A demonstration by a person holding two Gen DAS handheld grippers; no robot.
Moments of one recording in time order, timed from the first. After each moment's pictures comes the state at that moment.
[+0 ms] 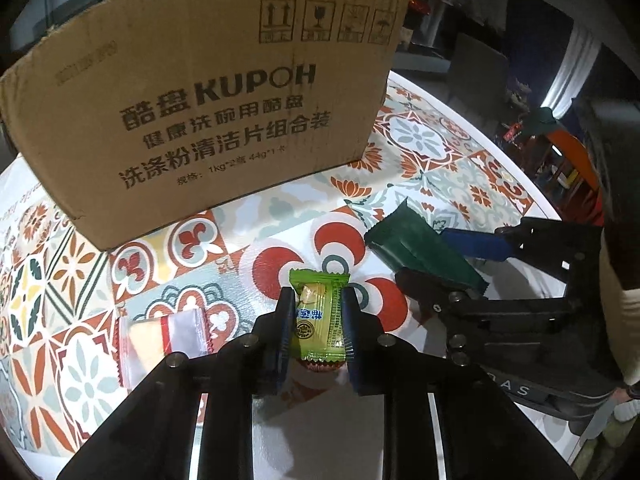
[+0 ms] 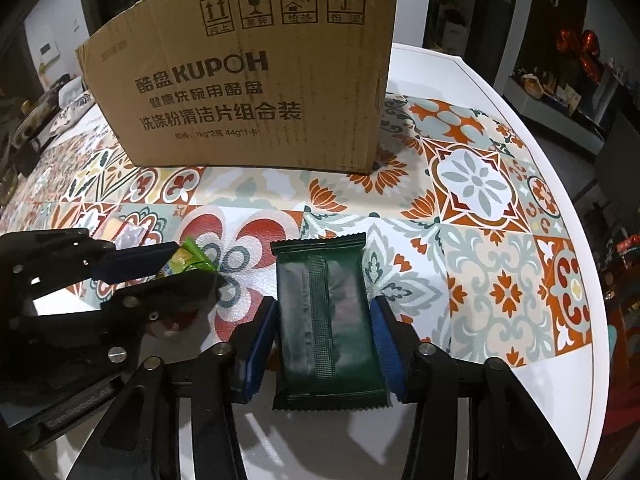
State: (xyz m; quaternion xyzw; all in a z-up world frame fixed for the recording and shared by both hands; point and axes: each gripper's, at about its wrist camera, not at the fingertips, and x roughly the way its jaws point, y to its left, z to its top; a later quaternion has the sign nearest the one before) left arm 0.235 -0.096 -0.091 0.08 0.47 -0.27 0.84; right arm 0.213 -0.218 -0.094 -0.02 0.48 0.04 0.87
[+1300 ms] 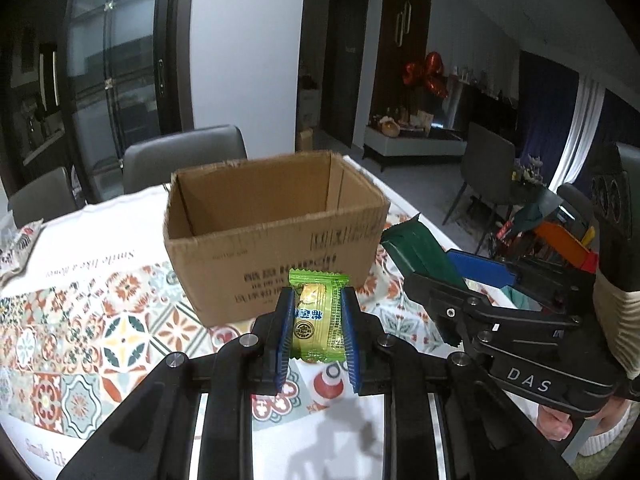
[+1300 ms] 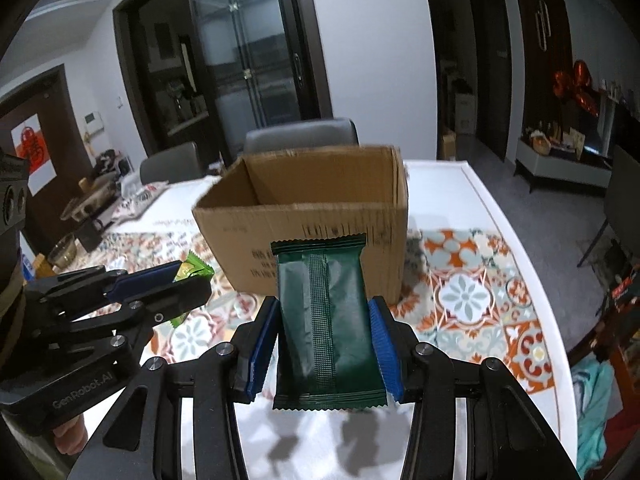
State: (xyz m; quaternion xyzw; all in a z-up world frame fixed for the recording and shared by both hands) left arm 0.191 -0.054 0.061 0.04 0.33 -0.22 0.92; right arm 0.168 -0.205 0.050 0.03 0.32 0.10 0.94
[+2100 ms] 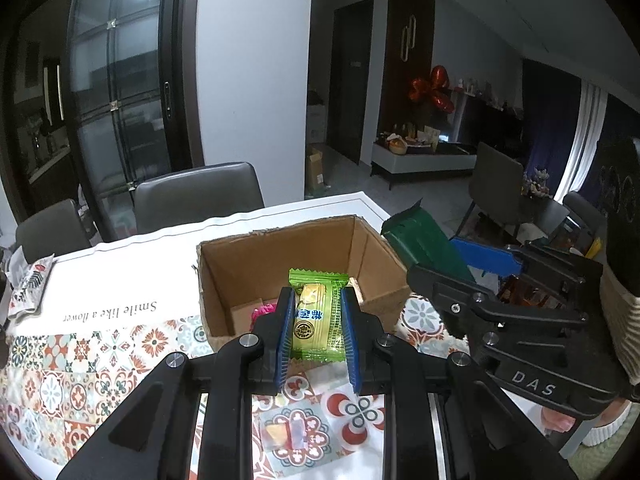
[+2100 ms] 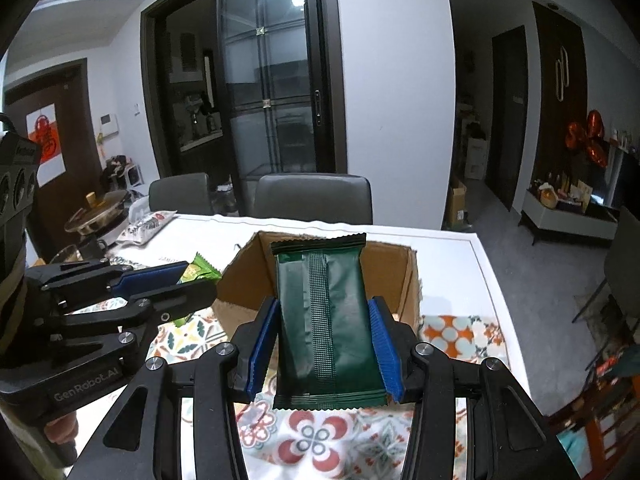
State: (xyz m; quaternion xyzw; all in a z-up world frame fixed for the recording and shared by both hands) left arm 0.249 -0.043 0.115 0.05 0.31 -0.21 0.92; right arm 0.216 -0.190 0.117 -0.01 0.27 0.11 0.96
